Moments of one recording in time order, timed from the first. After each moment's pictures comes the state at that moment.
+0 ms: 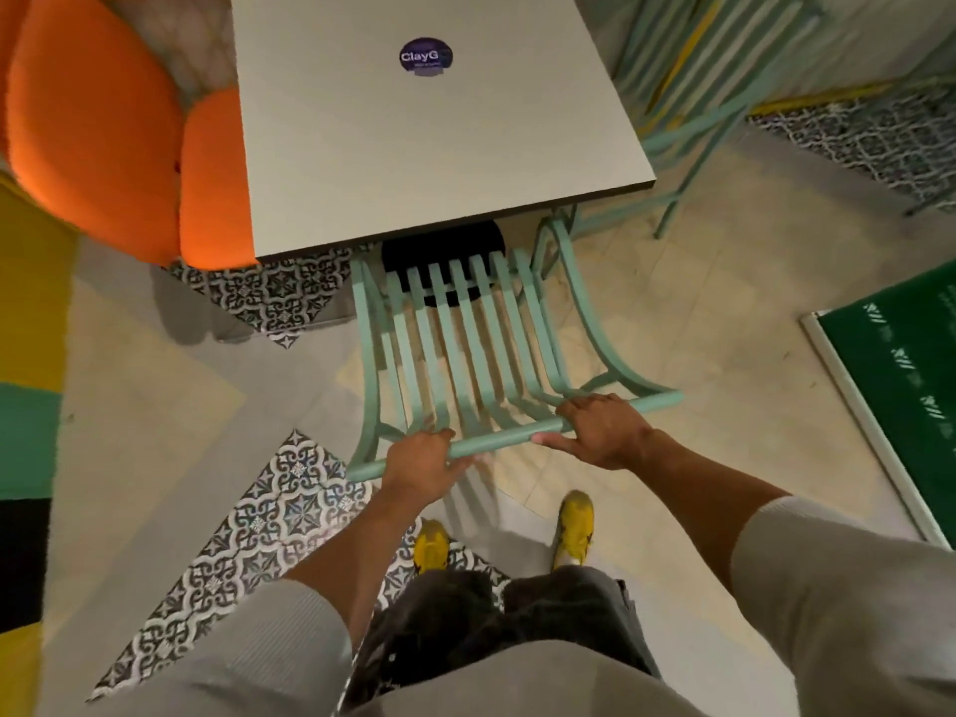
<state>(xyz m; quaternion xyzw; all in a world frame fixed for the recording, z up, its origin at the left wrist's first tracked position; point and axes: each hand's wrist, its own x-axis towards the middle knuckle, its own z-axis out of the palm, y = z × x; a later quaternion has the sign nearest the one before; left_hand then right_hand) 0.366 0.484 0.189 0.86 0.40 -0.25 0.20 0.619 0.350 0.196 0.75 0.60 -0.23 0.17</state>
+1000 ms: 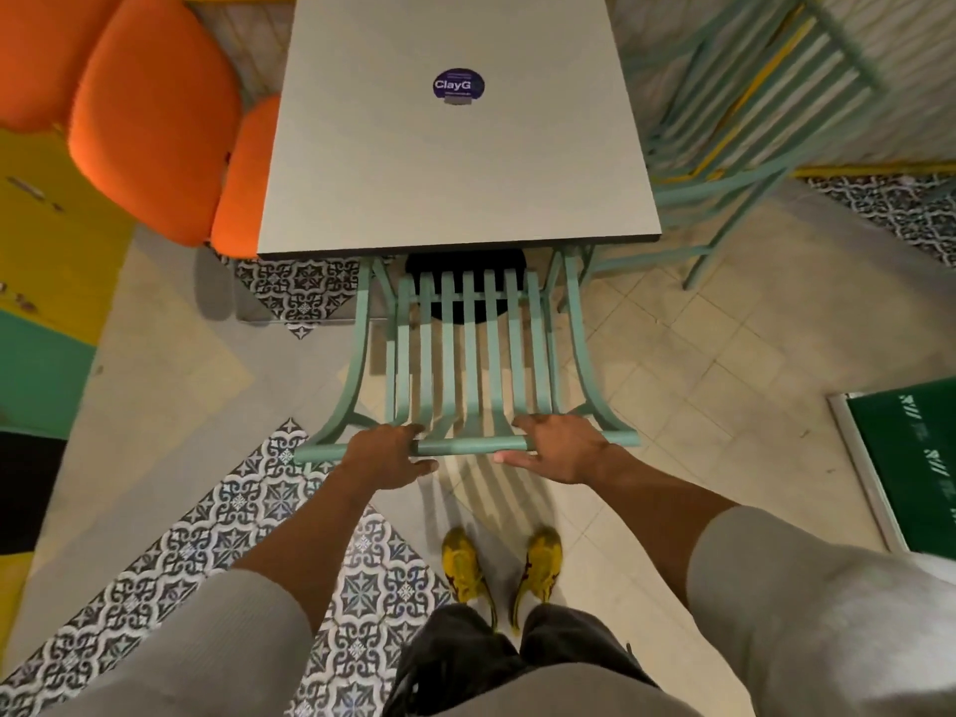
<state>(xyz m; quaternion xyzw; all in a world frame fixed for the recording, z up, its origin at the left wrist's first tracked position) 0.433 0.491 0.196 0.83 0.44 -0.27 0.23 0.697 0.373 0.190 0.68 0.68 -0.25 0.12</state>
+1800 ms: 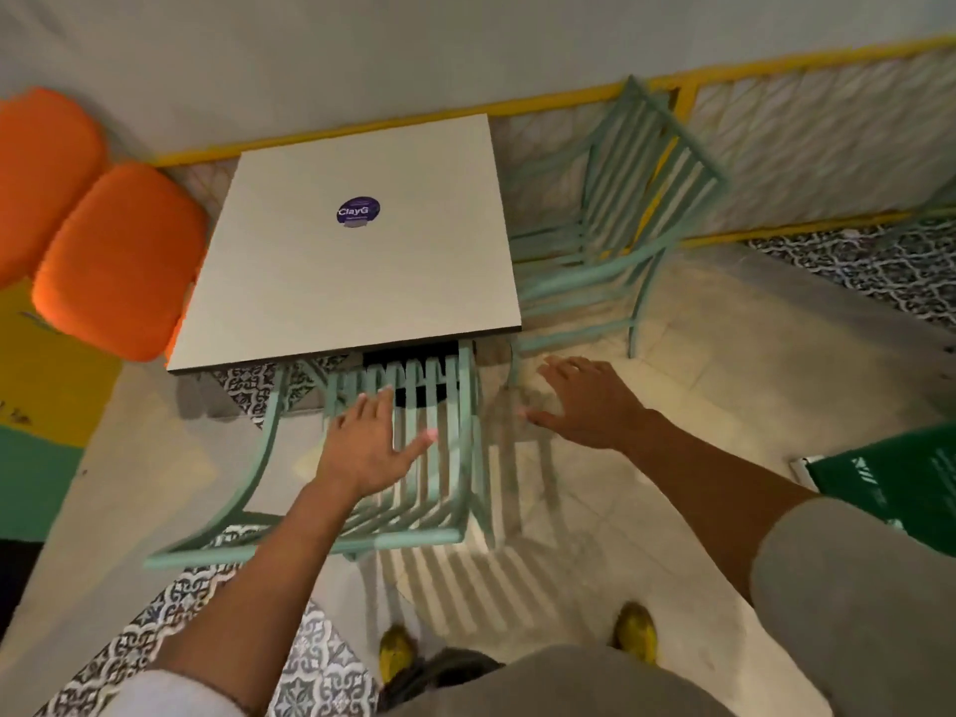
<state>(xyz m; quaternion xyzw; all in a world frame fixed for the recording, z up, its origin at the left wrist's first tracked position) 0.718 0.452 0.304 0.85 0.50 -0.12 0.12 1.033 0.346 0.299 0.72 0.68 -0.13 0.01</state>
